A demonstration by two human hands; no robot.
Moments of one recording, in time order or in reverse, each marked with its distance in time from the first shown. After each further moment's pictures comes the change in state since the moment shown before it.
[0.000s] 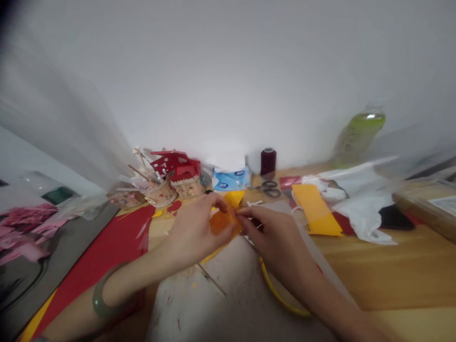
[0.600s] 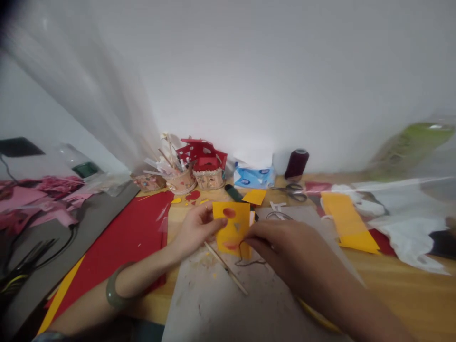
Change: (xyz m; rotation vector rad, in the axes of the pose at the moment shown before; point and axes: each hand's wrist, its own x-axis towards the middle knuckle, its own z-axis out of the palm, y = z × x) left_hand -0.038 -0.070 0.015 -0.864 0.072 -0.311; right_hand 0.007 -0.026 0.010 -0.217 -0.368 -0.204
